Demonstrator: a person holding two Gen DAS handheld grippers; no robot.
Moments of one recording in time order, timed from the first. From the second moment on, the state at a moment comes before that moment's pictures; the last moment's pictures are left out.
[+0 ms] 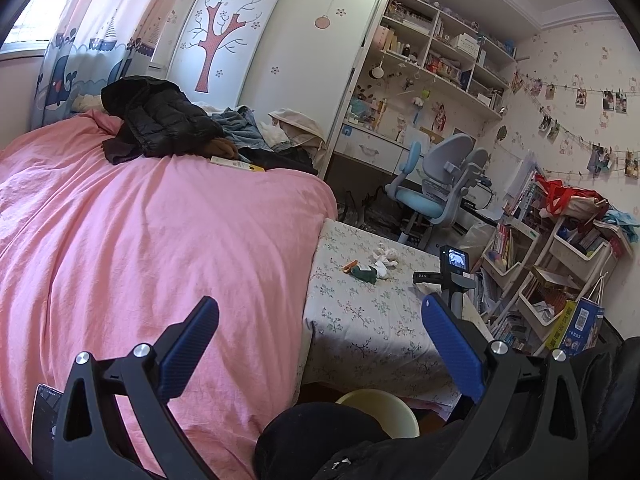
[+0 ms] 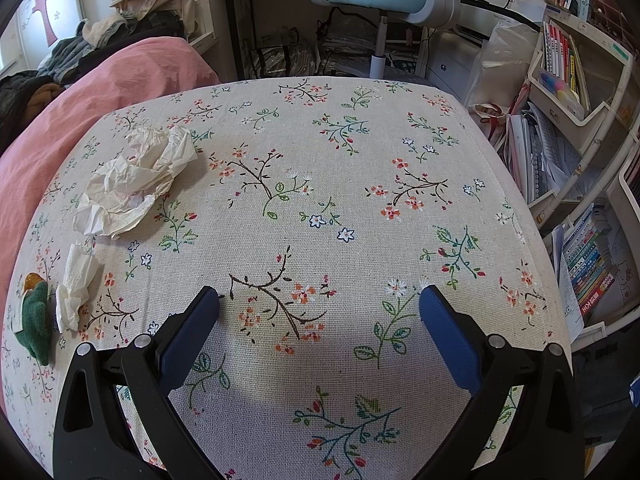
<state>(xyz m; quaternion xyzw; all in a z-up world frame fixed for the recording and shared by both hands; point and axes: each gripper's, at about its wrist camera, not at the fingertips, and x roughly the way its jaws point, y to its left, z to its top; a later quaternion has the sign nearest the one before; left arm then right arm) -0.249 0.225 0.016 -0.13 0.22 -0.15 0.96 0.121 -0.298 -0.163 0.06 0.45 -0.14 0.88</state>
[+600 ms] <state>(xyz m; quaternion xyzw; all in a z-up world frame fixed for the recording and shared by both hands) -0.250 0.224 0.016 -0.13 0.22 -0.15 0.95 0.120 -0.297 -0.163 0.06 0.45 -0.14 0.88</state>
